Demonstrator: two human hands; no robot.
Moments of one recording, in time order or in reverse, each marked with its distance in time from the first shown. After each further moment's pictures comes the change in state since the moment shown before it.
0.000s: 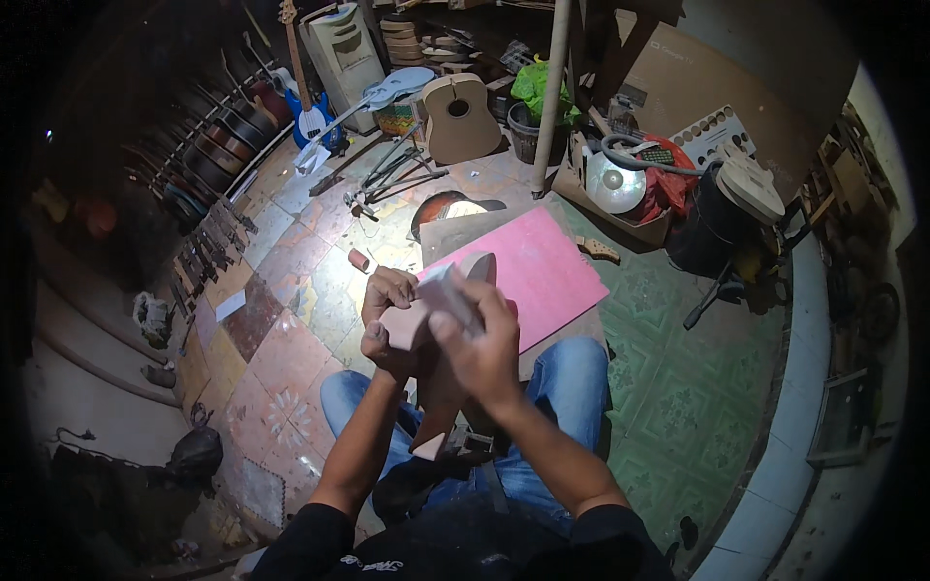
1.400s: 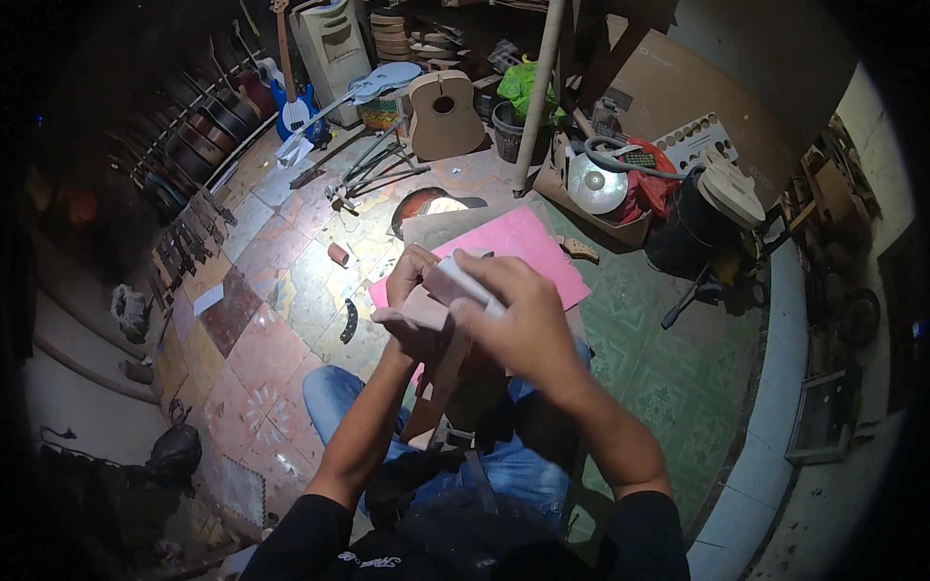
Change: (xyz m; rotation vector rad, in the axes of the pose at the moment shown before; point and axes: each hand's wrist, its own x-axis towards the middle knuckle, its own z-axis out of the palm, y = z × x) left_hand 0.014 -0.010 0.024 0.321 -0.148 0.039; right_hand 0.026 -0.083 -0.039 -0.508 -0.259 -0.023
